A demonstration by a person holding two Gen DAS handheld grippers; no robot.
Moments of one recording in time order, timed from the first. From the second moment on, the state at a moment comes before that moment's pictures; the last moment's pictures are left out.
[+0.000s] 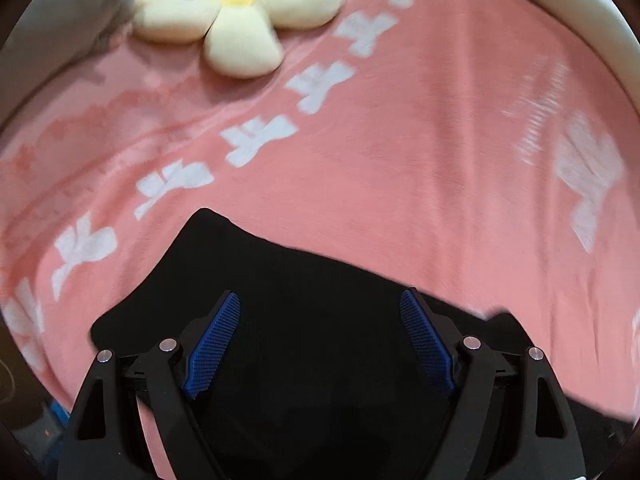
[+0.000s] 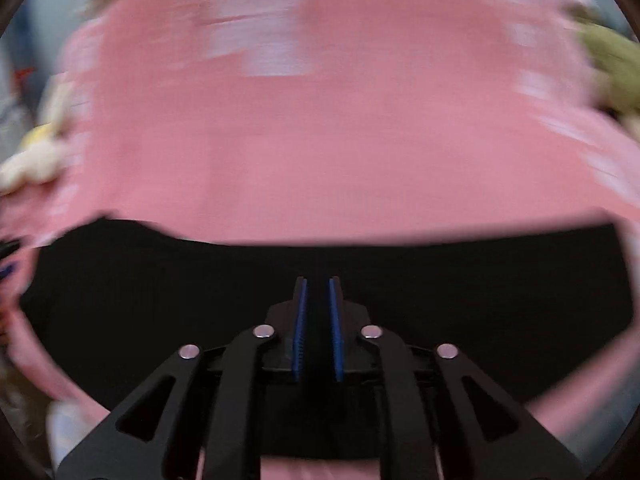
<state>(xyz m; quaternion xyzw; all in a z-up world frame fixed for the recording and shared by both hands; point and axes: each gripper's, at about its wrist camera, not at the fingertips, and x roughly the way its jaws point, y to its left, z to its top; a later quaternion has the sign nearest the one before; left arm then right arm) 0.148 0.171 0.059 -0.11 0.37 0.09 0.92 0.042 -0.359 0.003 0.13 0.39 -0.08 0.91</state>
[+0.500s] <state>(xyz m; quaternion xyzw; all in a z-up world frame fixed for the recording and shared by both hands) 0.079 0.017 0.025 -0.02 0.43 0.01 0.90 0.003 -0.542 -0.003 0.12 0.37 -0.17 0.91</state>
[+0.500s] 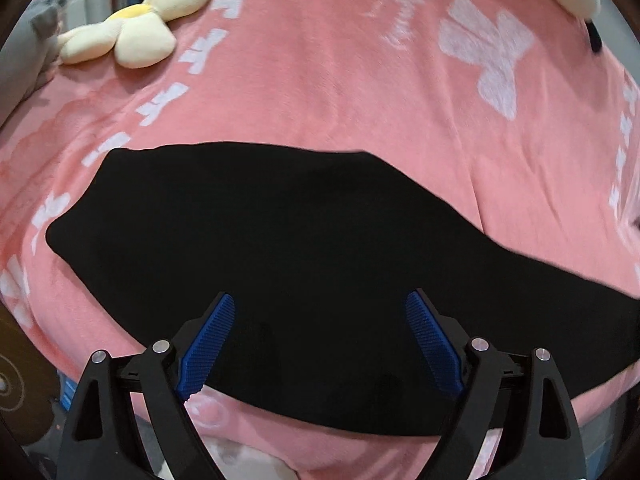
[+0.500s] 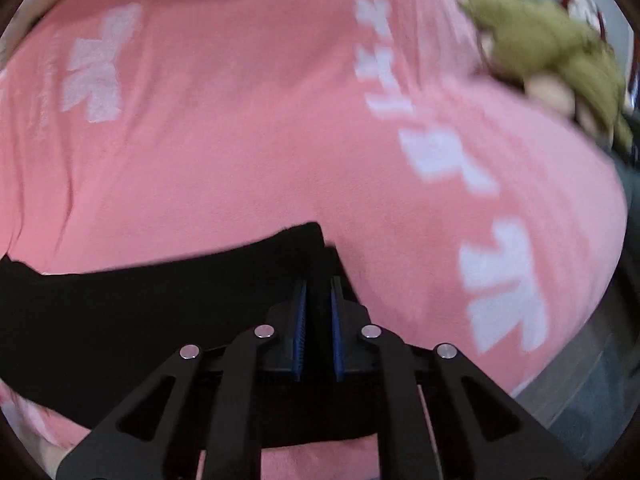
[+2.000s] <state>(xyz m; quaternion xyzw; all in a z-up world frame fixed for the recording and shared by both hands) 0.062 0.028 -0.014 -0.03 0.46 0.06 0.88 -0.056 -0.555 -0.032 0.33 0.26 -0.15 0.89</state>
